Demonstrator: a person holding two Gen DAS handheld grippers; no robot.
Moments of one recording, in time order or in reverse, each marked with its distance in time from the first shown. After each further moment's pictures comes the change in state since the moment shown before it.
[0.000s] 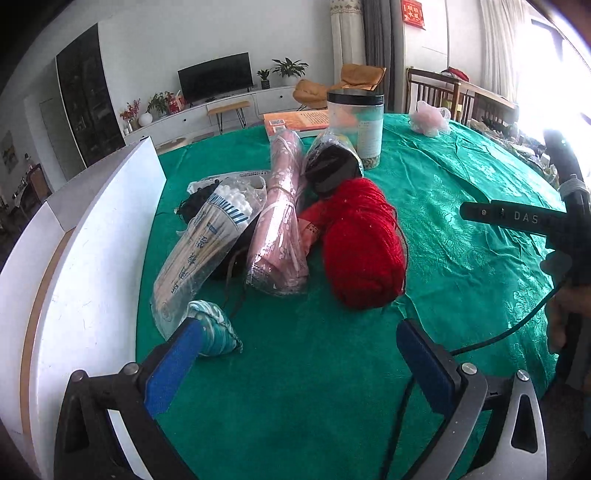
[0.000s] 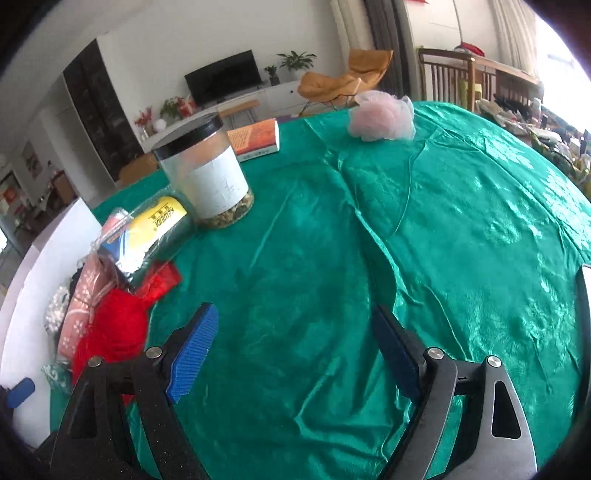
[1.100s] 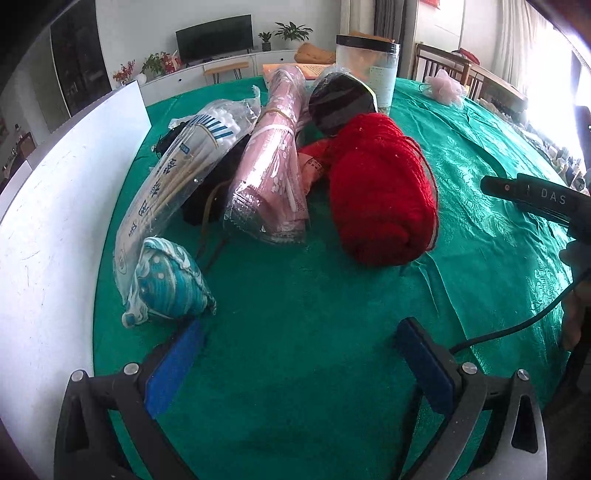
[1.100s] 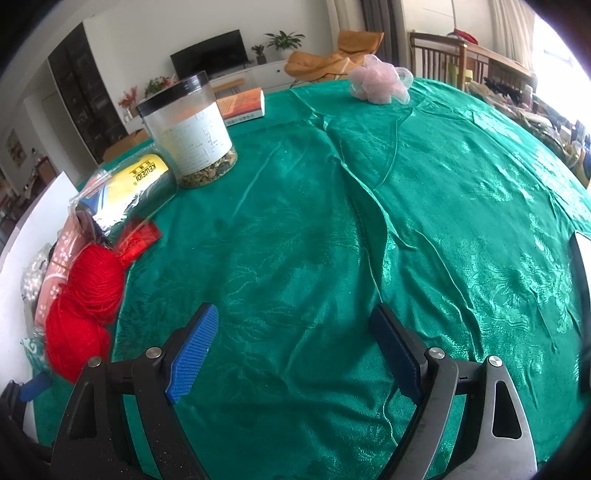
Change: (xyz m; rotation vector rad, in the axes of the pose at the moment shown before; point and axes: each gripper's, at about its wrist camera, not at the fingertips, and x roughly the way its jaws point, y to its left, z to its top) left arm 0.037 0.008 -0.019 -0.058 0.142 -0.058; right arm 0.008 -0.002 -0.018 0.006 0.071 -0.068
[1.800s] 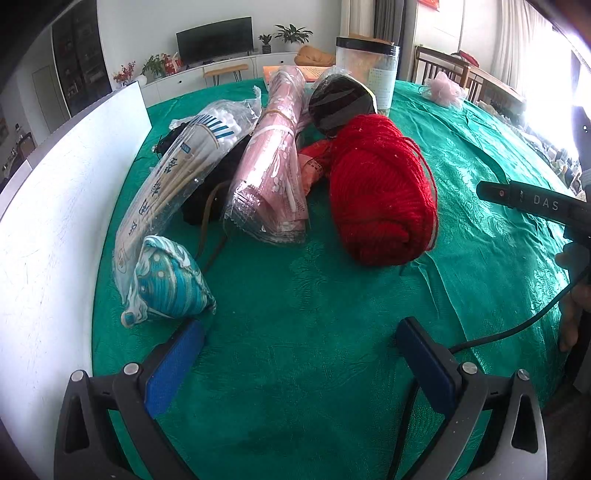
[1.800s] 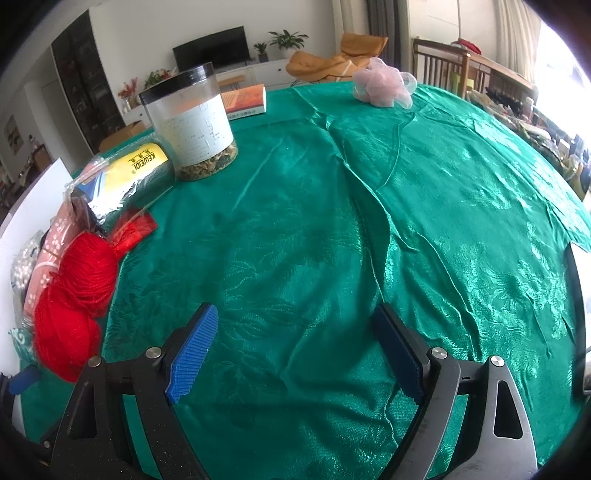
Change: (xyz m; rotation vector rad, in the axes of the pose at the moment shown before) left arm 0.000 0.000 -0.001 -0.001 -0.009 -0.001; right arm 0.002 0.007 -0.001 -0.042 0.002 -0.035
